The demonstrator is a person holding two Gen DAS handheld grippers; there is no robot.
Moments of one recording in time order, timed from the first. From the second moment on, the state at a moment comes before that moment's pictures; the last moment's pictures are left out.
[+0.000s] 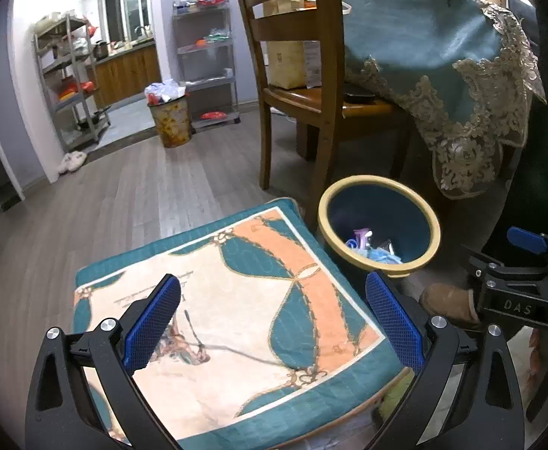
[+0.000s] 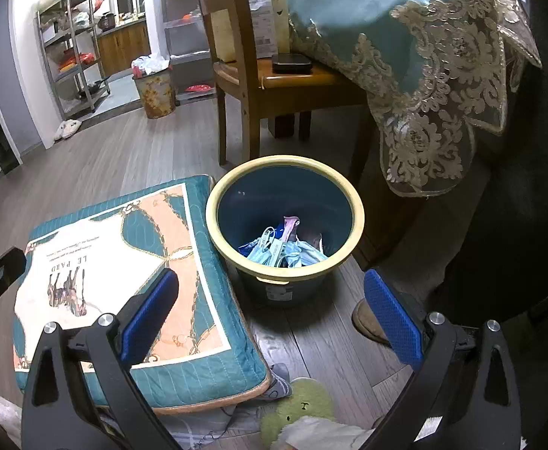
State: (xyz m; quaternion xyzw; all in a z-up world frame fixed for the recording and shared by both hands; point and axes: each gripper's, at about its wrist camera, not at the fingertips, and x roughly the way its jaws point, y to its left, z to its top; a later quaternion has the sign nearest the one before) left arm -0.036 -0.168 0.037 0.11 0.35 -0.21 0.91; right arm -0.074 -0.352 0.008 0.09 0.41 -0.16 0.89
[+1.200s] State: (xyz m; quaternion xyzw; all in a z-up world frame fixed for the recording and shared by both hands) left arm -0.032 -0.170 0.030 0.13 0.38 -0.18 0.90; right arm -0.073 -0.348 0.008 0.08 0.41 -0.15 0.90
